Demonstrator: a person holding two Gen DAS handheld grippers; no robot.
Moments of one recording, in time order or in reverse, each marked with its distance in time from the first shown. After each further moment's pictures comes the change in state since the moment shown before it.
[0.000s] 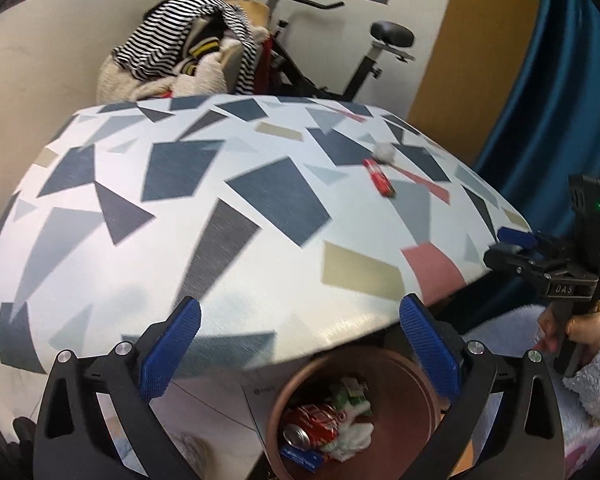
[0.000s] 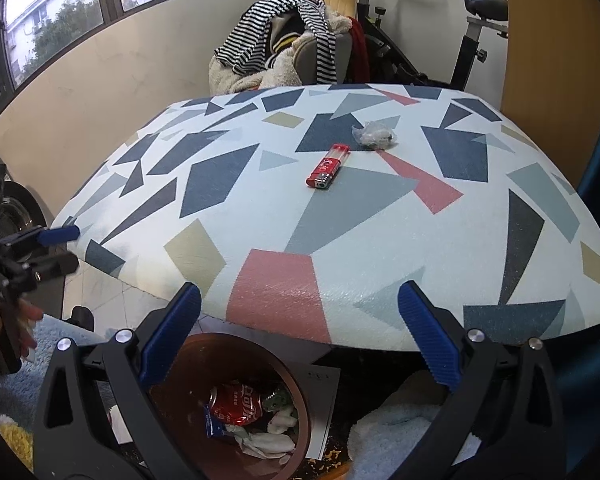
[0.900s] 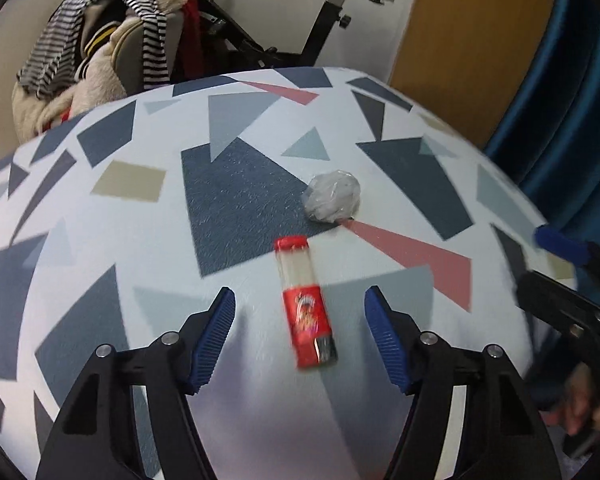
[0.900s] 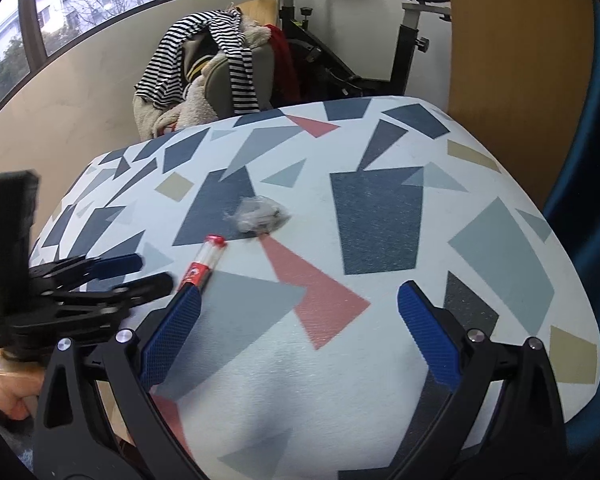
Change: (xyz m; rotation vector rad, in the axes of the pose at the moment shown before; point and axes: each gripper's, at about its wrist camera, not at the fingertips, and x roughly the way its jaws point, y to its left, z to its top) left arm 0.229 -0.126 0.136 0.139 0.187 0.003; right arm 0.048 -0.116 0.090 0.170 -0.036 -0.110
